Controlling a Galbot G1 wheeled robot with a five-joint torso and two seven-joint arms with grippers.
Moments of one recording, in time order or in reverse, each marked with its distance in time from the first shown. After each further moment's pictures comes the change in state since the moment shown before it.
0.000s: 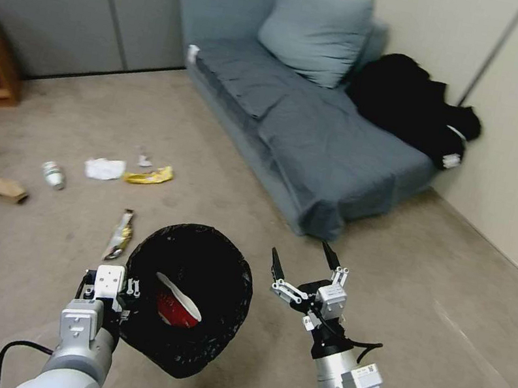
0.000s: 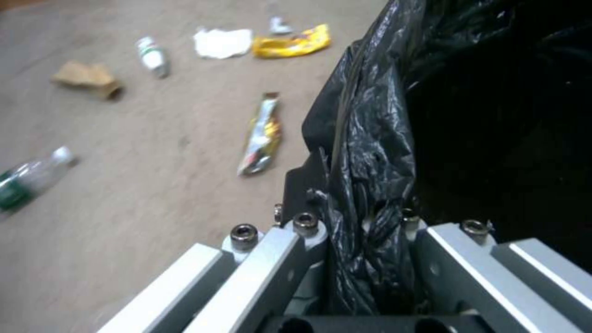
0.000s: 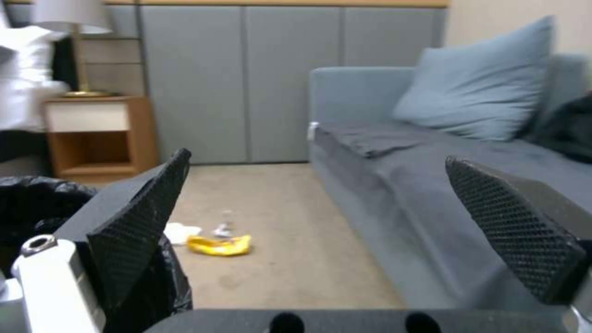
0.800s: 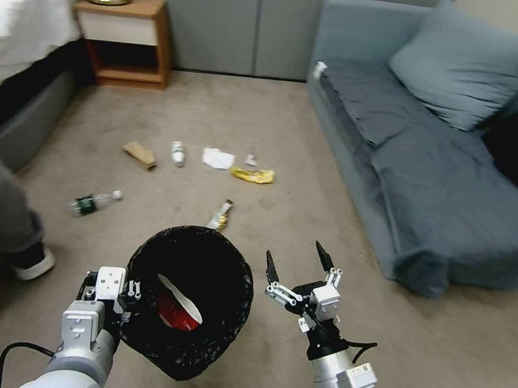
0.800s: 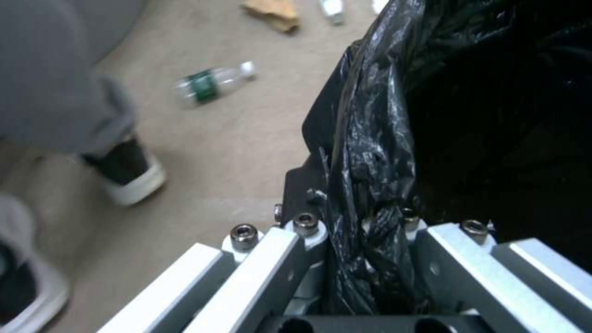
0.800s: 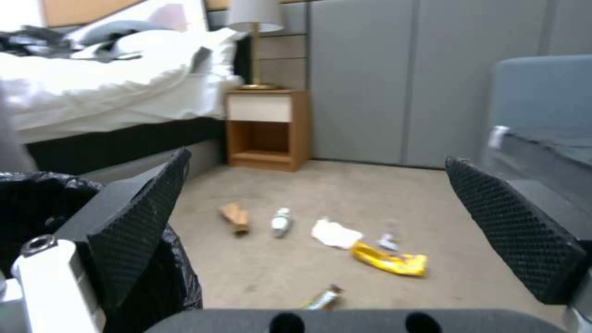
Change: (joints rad) left arm -0.001 0.001 0.003 0.004 0.001 0.001 0.002; right arm 0.007 -0.002 -0.005 -0.008 -0.004 -0.004 -0.008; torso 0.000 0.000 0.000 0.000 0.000
